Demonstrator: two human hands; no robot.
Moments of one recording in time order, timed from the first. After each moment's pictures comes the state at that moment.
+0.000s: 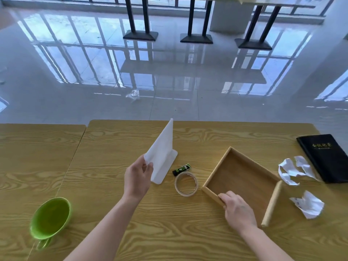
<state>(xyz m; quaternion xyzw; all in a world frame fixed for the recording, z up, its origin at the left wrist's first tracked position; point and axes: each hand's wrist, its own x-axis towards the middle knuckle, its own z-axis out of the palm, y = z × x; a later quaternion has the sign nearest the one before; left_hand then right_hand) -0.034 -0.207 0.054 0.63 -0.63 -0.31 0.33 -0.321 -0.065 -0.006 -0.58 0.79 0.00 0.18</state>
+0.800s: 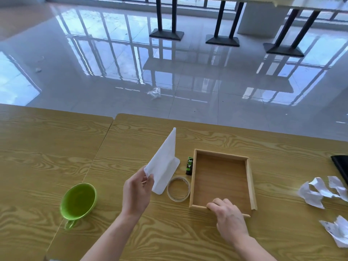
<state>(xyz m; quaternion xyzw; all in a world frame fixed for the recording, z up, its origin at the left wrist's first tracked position) 0.034 -0.170 0.052 0.64 -0.61 -0.26 0.39 -0.243 -0.092 -0.009 -0.70 0.70 0.02 0.15</state>
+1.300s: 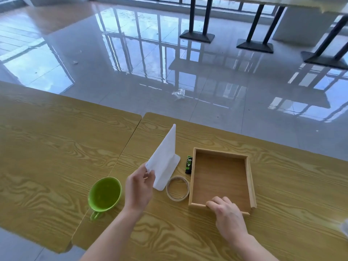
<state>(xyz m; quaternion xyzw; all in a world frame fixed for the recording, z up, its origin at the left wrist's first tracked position) 0.097 -0.187 0.052 0.71 -0.54 -0.22 0.39 -0.179 -0.149 -0.008 -0.76 0.64 0.03 0.14</state>
